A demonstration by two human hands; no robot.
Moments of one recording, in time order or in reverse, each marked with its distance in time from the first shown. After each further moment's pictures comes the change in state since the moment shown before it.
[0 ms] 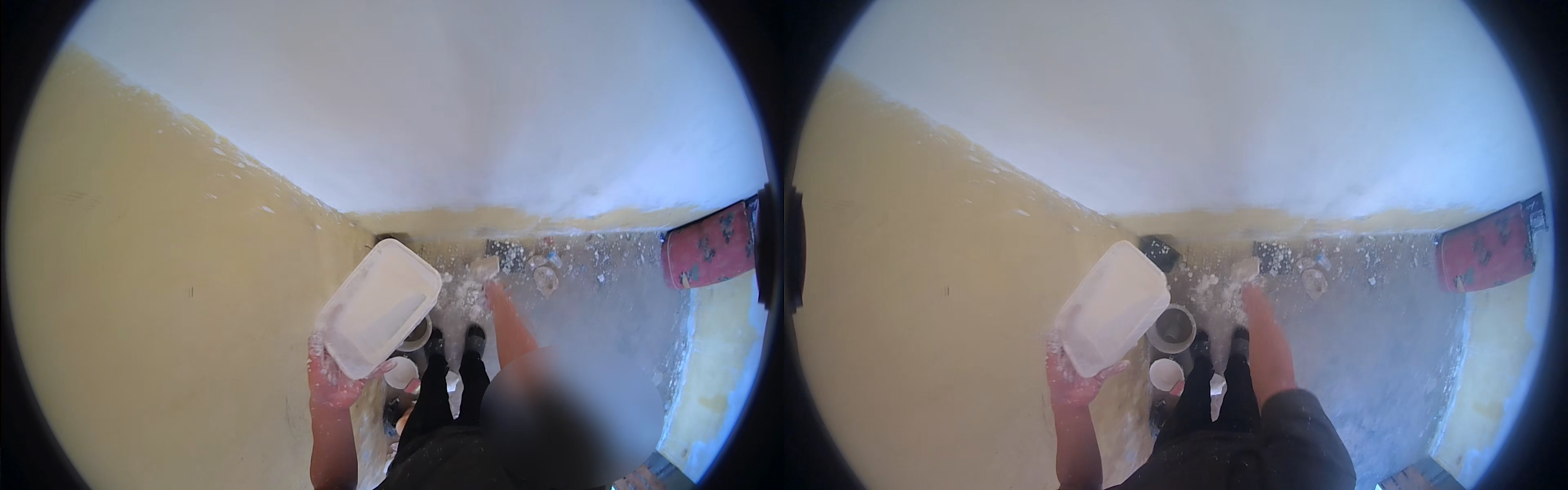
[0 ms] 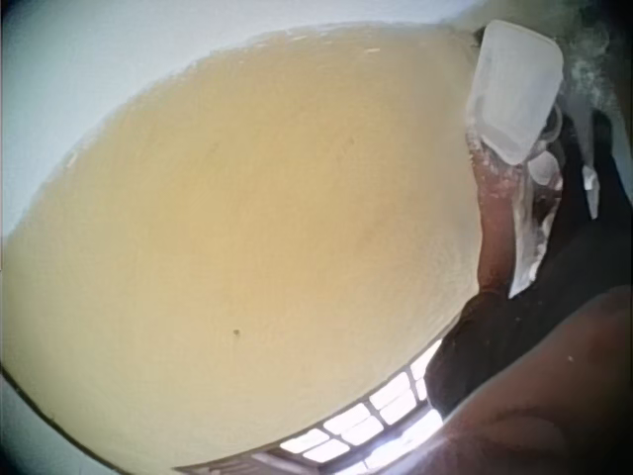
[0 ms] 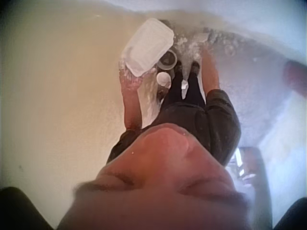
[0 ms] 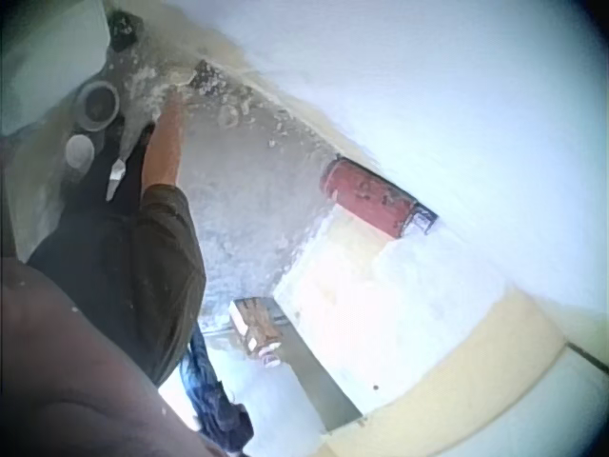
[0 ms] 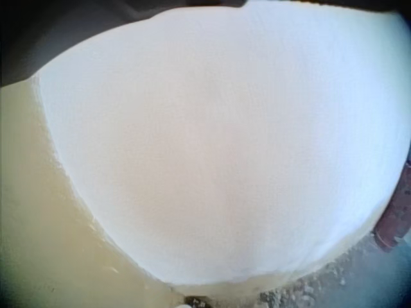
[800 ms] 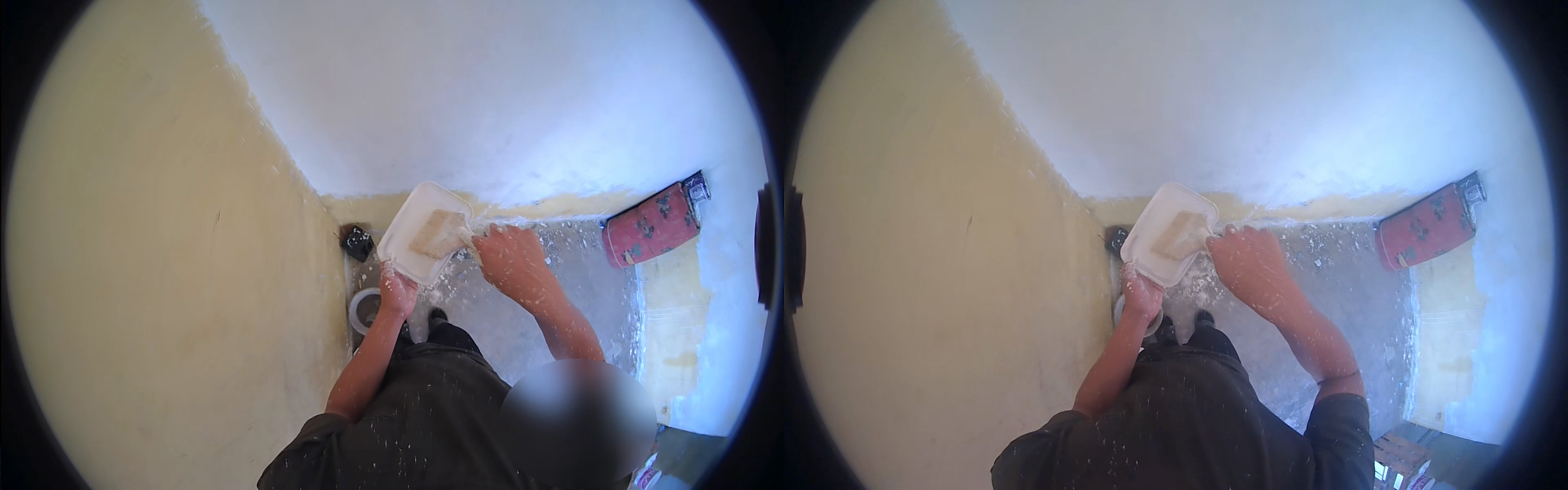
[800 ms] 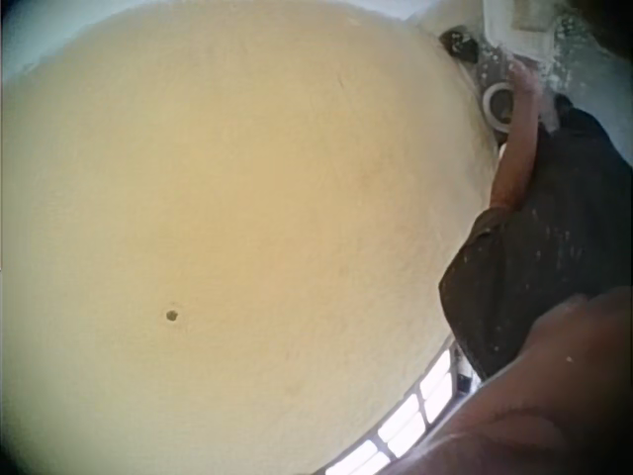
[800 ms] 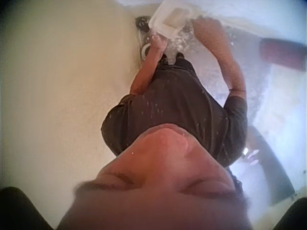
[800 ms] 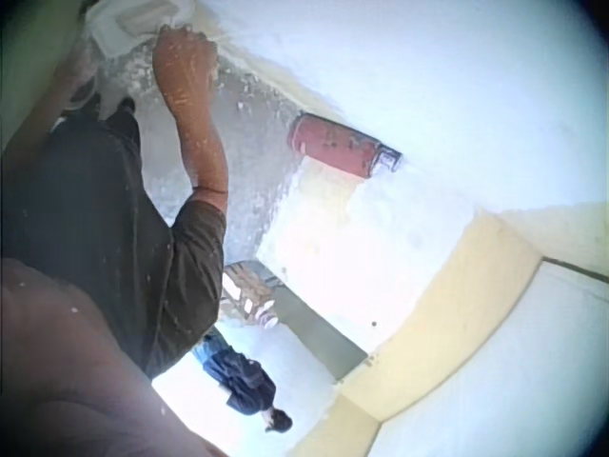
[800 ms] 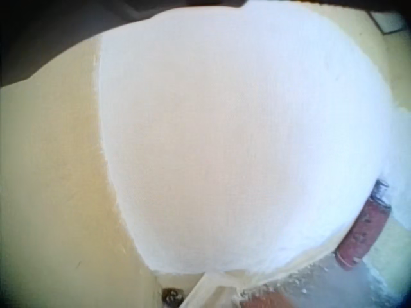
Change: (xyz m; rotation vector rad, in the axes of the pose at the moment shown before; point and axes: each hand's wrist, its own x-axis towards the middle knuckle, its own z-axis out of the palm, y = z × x) left_hand 0.039 -0.086 -0.071 0.126 -0.106 0.084; right_hand -0.485 -0.257 0.033 -1.878 0.114 -1.115
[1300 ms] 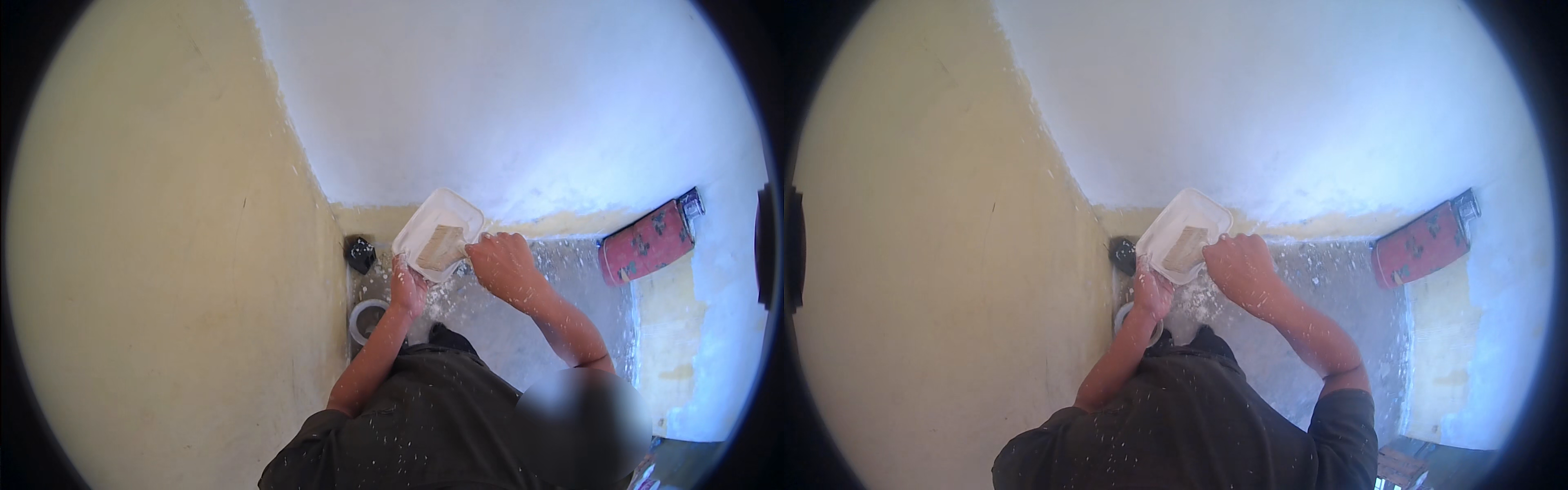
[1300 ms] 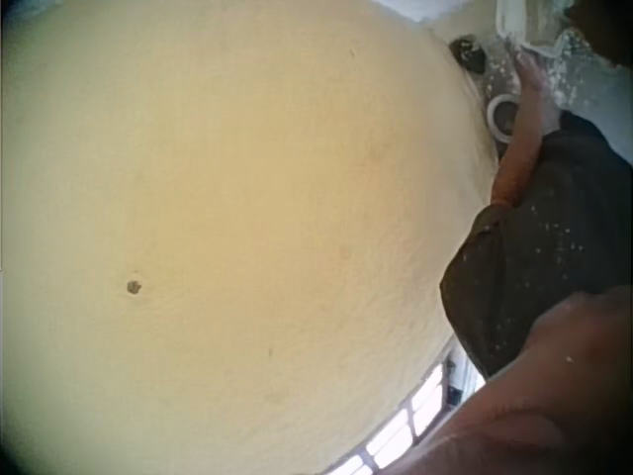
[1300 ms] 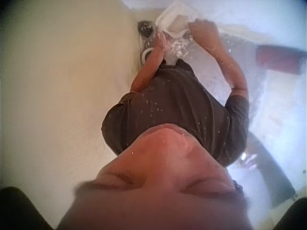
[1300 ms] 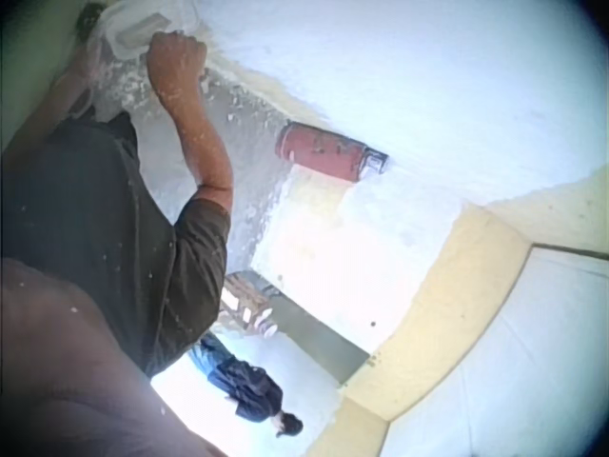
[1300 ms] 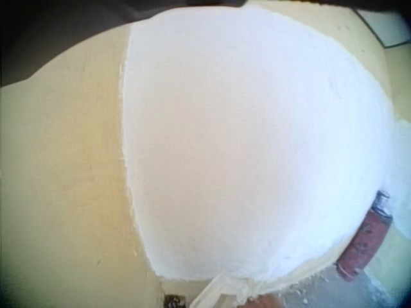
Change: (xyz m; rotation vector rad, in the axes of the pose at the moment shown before) left_hand -0.026 0.027 0.036 0.084 -0.039 -0.079; right_hand -0.006 -0.042 -0.004 -0.070 -0.029 -0.075
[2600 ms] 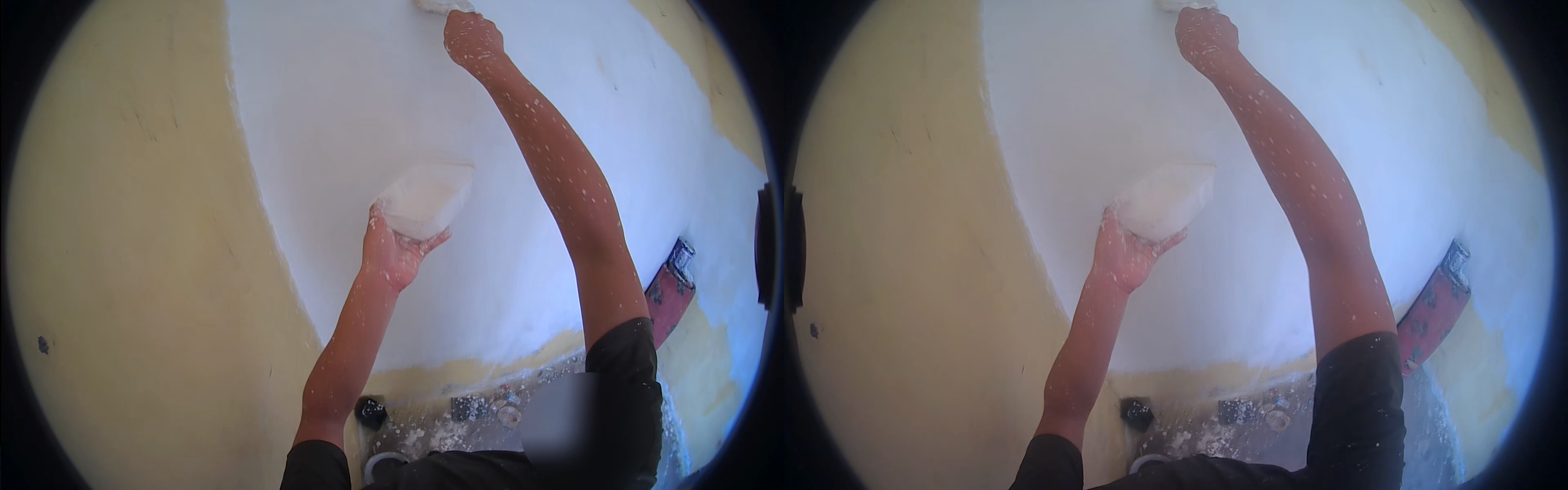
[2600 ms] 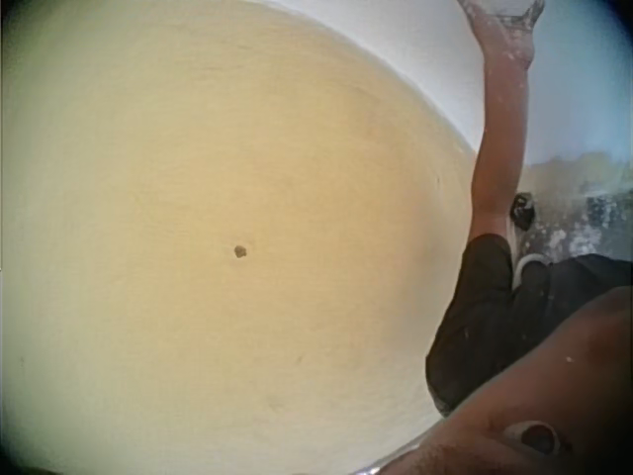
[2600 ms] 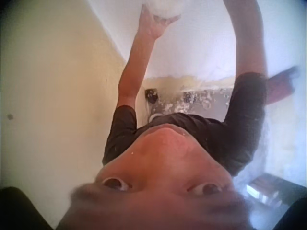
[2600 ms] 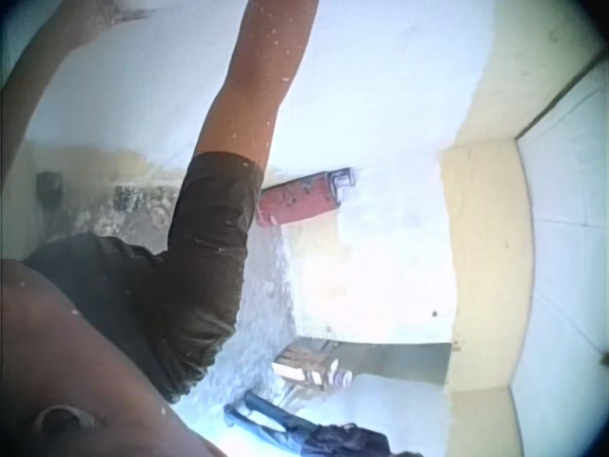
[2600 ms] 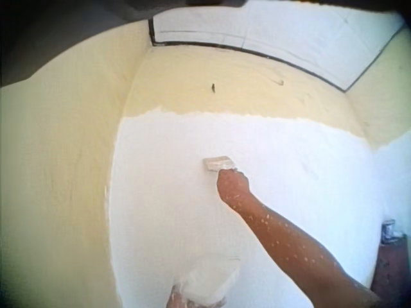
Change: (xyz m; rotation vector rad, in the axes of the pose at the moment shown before) left_hand 0.068 0.223 0.315 0.185 -0.641 0.152; right_hand 0.157 0.179 -0.448 -0.135 1.332 0.428
